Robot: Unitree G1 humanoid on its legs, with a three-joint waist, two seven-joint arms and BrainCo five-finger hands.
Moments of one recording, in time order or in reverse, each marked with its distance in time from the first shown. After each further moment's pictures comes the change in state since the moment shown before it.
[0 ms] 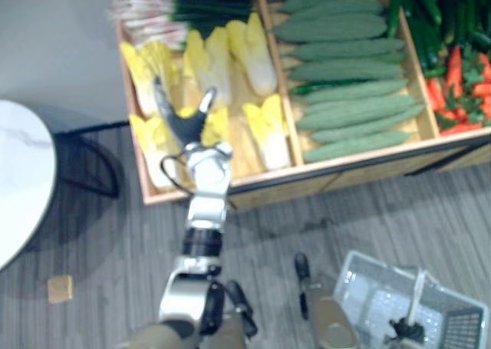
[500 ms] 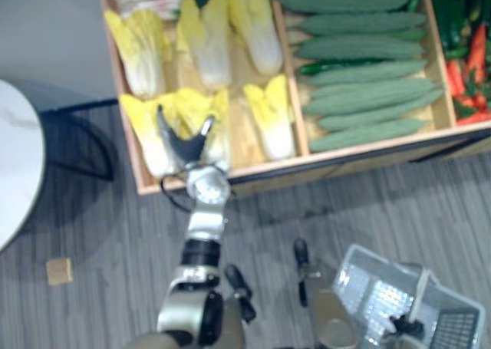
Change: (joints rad) left arm 0.062 0.000 0.000 0.136 0.041 0.008 -0.026; right arm -0.025 0.001 0.009 -0.002 0.039 -0.003 -0.037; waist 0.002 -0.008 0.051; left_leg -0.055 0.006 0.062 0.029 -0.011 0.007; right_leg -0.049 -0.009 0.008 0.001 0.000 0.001
